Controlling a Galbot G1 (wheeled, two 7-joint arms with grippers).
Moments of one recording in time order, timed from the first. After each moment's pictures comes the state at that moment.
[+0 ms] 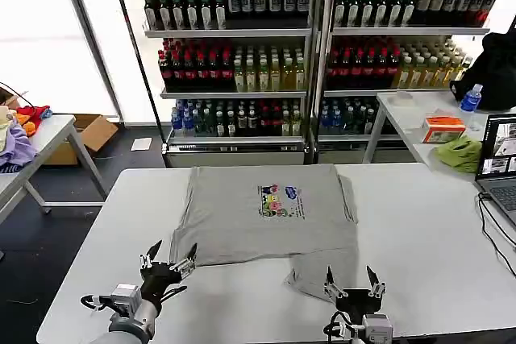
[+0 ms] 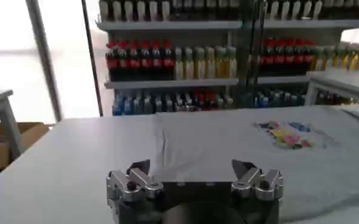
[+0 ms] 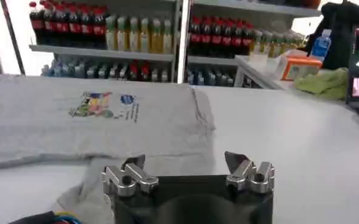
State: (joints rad) left arm 1.50 -1.25 -0.50 -2.09 -0.30 0.44 -0.09; right arm -1.63 1.24 0.24 2.25 0.24 -0.46 0.55
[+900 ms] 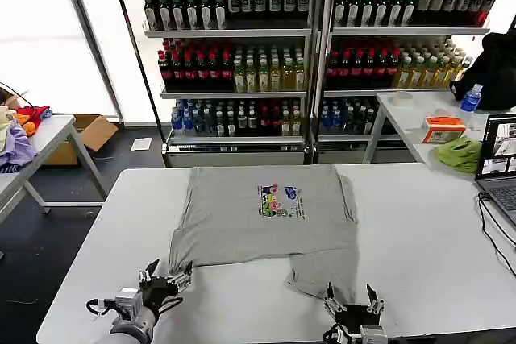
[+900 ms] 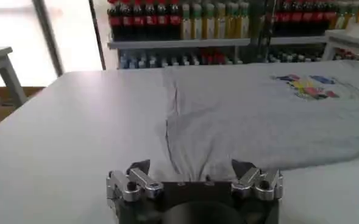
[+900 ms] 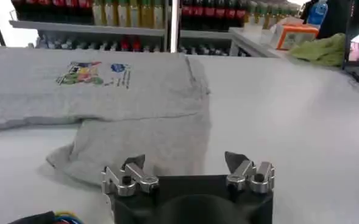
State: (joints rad) left arm 1.49 -1.24 -0.49 -2.01 -0.32 0.47 -0.10; right arm -1.65 1.27 0.24 2.18 0.26 -0.44 0.55
